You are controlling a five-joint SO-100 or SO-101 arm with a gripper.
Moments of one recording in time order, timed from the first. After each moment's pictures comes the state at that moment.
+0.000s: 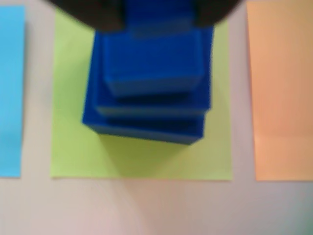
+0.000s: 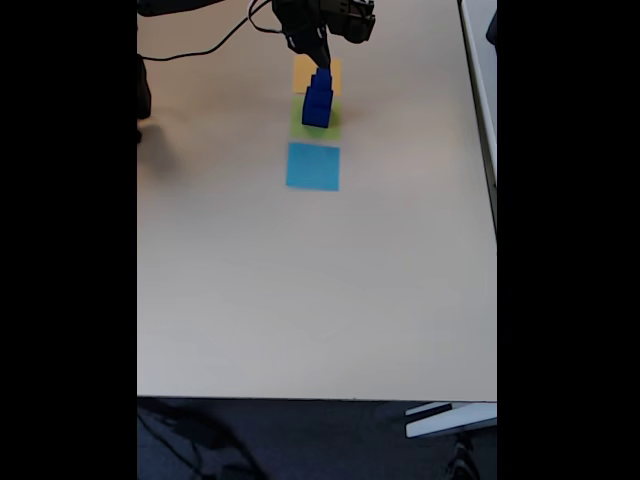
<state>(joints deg) -3.0 80.3 67.1 72.2 92.4</state>
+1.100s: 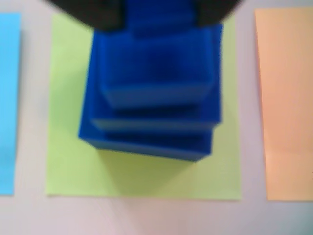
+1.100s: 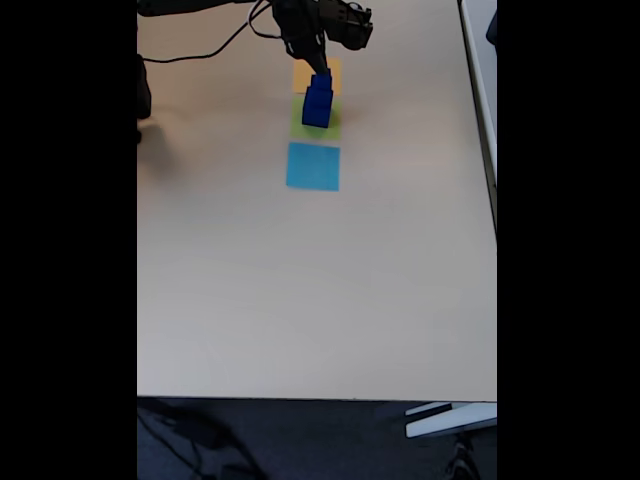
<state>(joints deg) -3.0 80.3 70.3 70.5 92.4</state>
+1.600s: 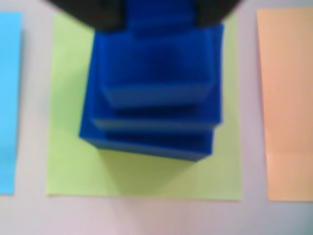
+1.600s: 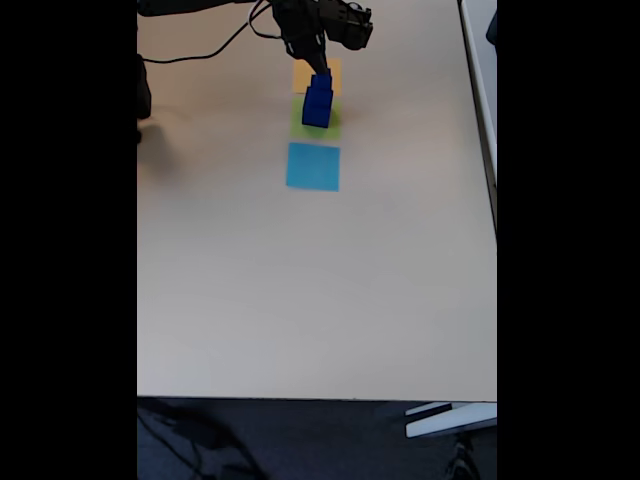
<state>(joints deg) -3.0 80.3 70.3 70.5 91.9</state>
